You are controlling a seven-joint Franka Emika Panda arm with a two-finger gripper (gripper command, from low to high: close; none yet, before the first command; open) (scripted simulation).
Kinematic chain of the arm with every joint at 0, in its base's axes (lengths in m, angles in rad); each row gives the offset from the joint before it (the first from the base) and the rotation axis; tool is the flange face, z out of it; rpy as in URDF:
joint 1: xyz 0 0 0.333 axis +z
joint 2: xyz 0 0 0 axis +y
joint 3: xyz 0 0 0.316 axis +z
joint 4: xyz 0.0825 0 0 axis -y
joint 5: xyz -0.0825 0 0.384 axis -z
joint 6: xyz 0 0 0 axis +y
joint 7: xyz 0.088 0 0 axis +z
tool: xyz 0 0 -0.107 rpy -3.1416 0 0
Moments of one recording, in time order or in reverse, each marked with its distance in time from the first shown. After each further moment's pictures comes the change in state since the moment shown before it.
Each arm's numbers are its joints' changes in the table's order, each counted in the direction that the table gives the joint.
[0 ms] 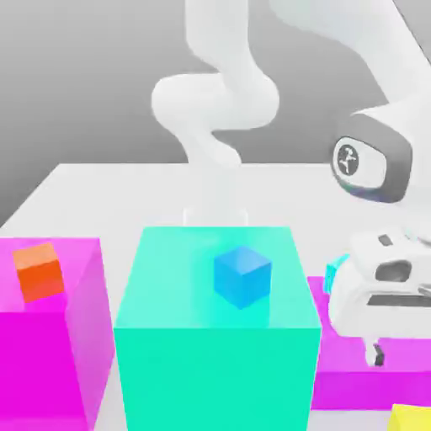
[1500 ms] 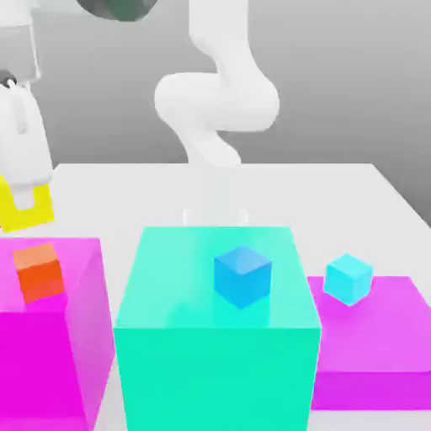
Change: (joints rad) arm -0.385 -0.467 -0.448 -0.092 -0.201 0.363 0.072
